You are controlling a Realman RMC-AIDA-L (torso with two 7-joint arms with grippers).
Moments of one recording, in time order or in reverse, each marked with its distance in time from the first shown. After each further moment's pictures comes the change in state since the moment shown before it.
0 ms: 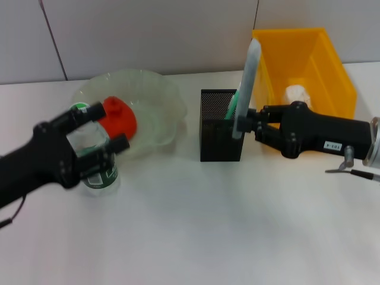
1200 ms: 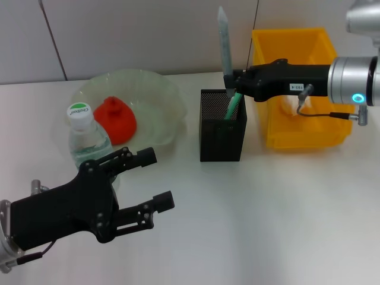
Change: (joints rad) left arm -0.017 -0.052 0.002 -0.010 0.145 0.151 0.015; right arm 0.146 -0.006 -0.169 0.215 -0.211 0.408 0.424
